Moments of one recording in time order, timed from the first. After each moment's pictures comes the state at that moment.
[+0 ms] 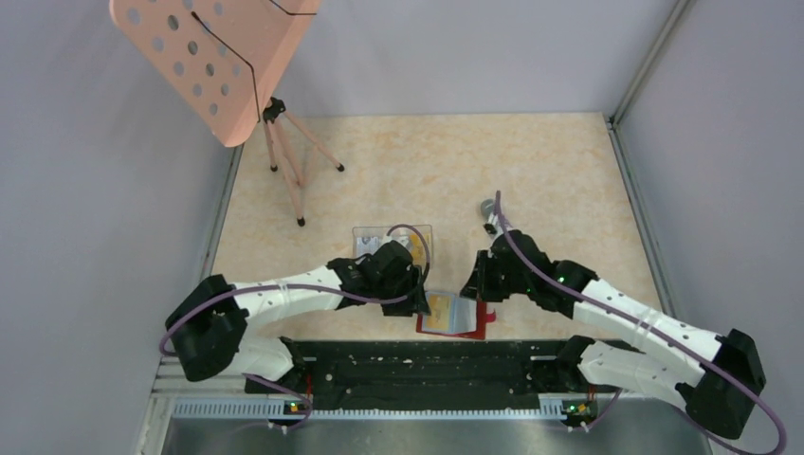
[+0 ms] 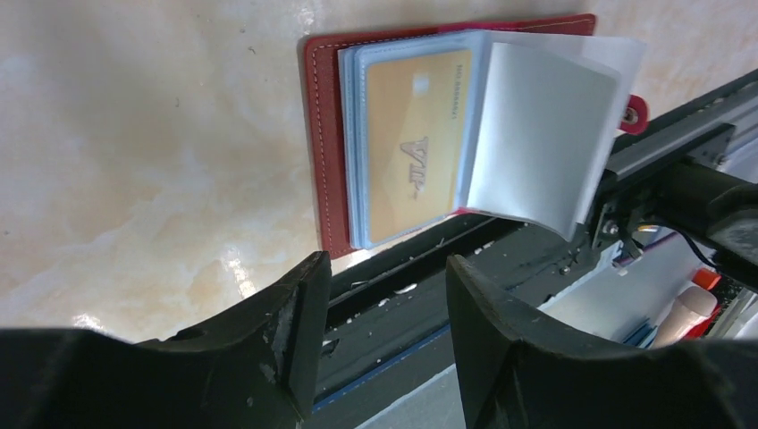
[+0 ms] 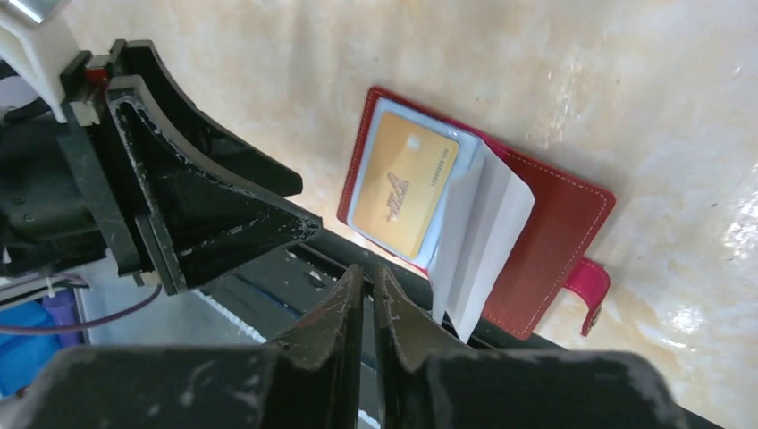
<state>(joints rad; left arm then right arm) -0.96 1.31 0.72 -0.34 0.14 -0.97 0.82 0.91 0.69 -0.53 -0.09 0.80</state>
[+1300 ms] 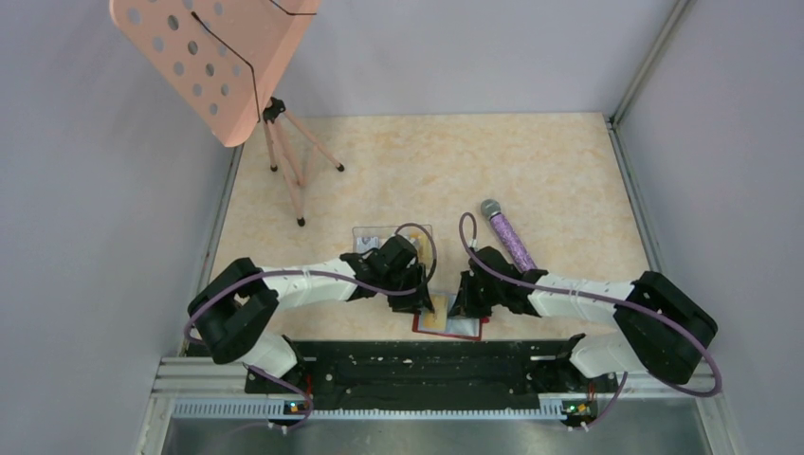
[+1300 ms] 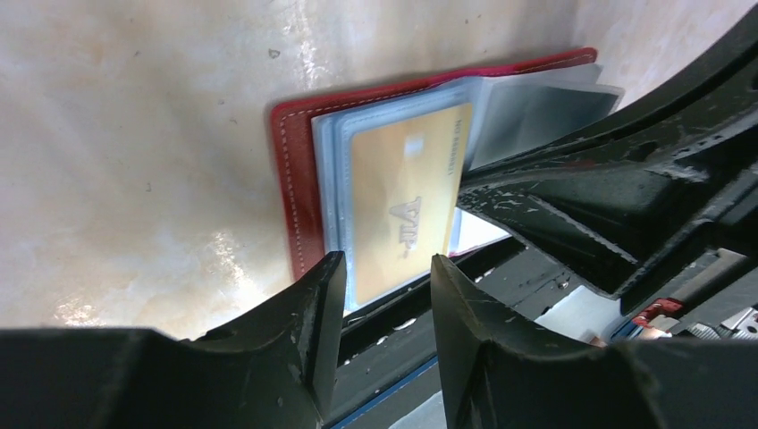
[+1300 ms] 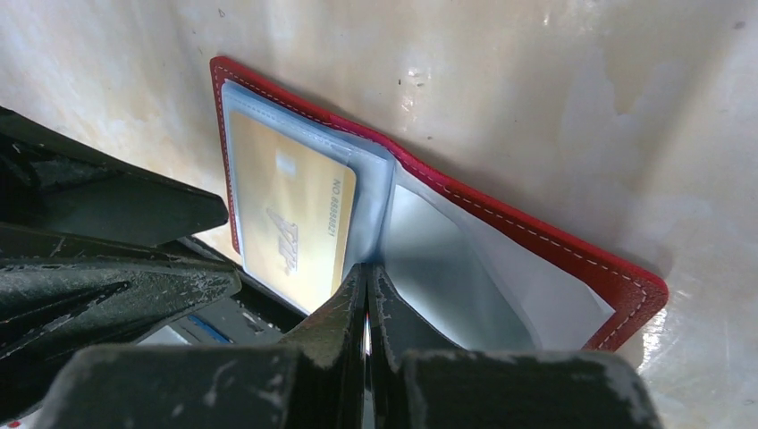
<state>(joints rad) -0.90 1.50 0.74 -0.22 0.25 -0.94 0.82 1.31 0.47 -0.10 -0.20 0.89</state>
